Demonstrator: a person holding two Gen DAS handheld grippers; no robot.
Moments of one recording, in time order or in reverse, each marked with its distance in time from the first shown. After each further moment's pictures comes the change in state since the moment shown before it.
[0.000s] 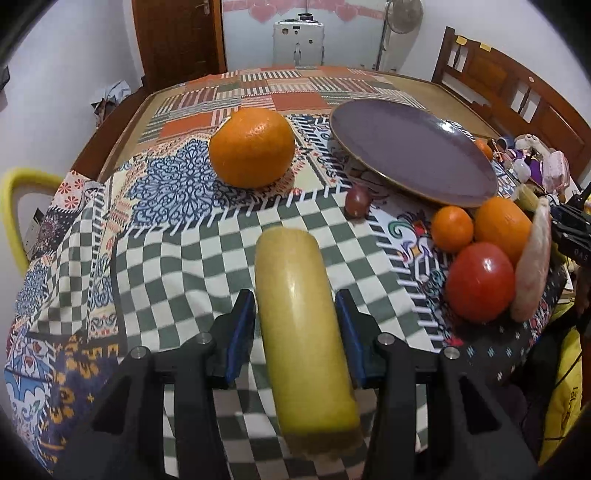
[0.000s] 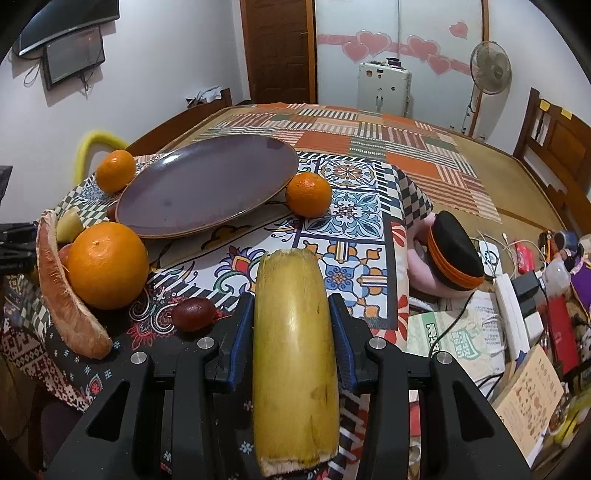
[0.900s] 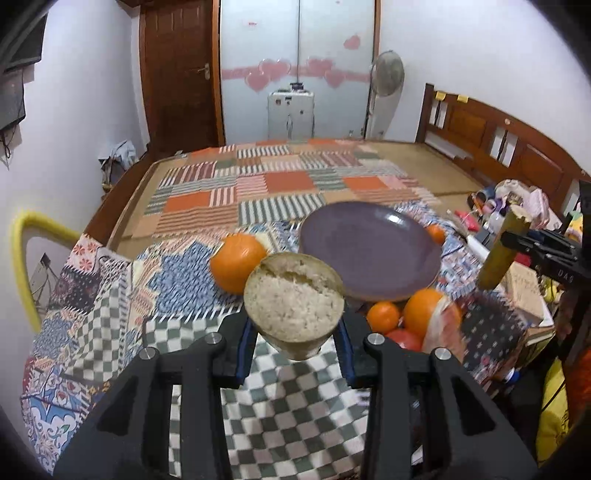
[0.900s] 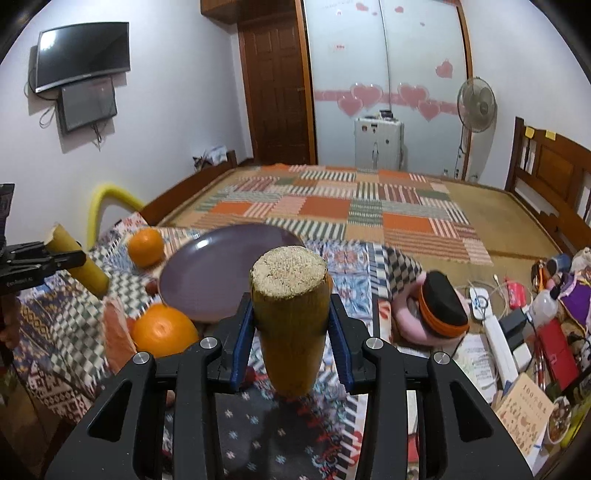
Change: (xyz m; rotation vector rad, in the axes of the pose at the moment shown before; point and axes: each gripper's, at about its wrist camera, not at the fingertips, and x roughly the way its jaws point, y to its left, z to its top) left arm -0.085 -0.029 0.029 0.020 -0.285 -0.017; right arm -0.062 0.011 0.029 0.026 -0.249 0.022
